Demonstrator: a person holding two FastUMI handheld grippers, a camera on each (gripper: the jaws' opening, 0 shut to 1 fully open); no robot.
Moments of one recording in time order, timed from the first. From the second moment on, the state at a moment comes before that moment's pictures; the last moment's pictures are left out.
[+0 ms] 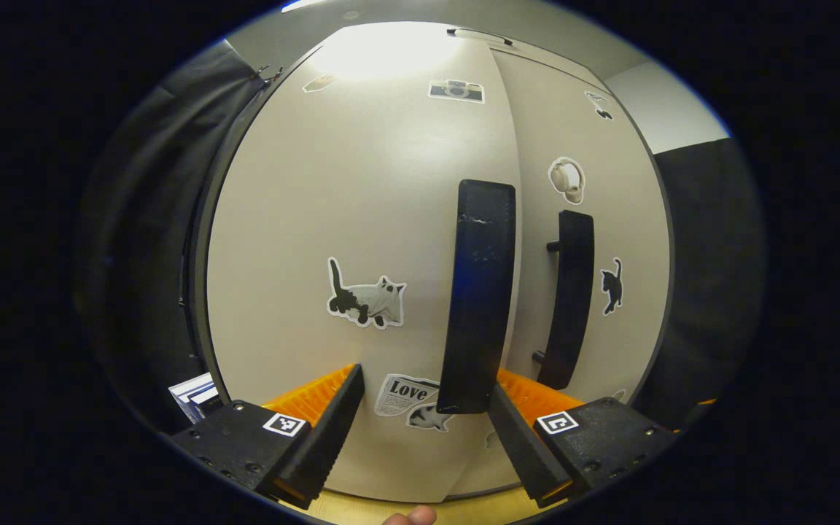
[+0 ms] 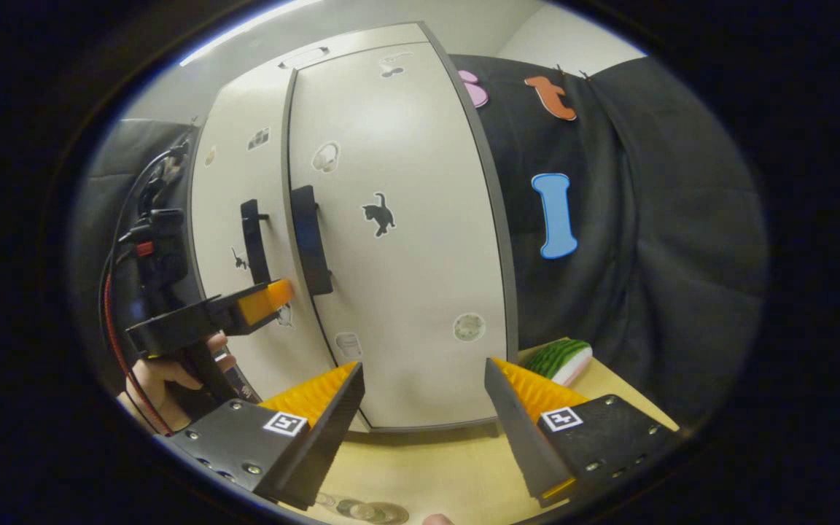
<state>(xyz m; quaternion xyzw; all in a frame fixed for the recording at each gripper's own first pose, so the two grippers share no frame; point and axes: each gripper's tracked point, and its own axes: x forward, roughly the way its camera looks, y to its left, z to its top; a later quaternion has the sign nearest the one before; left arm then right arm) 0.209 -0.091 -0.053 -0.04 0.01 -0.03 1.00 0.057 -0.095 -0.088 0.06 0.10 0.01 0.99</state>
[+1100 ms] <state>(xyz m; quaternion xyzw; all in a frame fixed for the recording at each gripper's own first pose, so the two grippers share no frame) 0.092 -0.072 -0.012 -0.02 0.00 -0.03 1.00 0.038 -0.077 -0.023 0.03 0.05 0.03 1.00</state>
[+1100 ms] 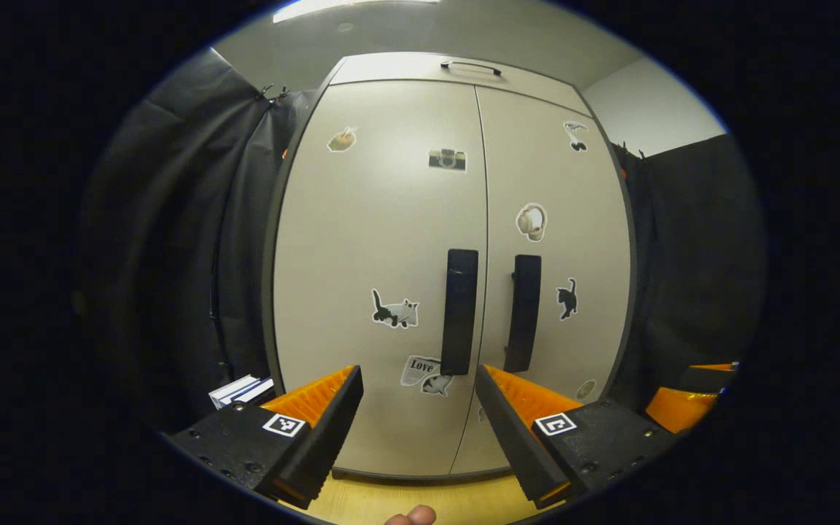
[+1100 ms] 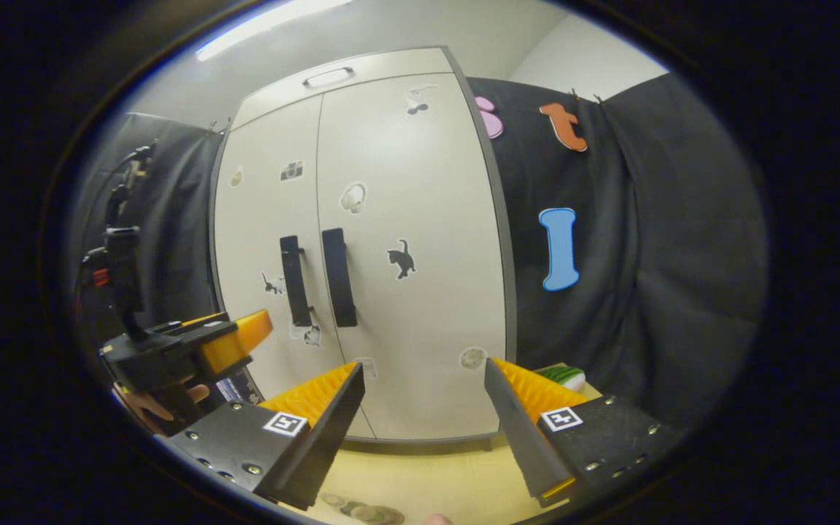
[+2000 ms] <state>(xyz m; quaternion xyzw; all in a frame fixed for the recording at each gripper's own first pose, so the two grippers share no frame) 0.013 -0.023 -0.005 -0.03 0.01 0.00 1.00 0.010 -0.056 0.002 0.00 0.02 0.01 1.00</state>
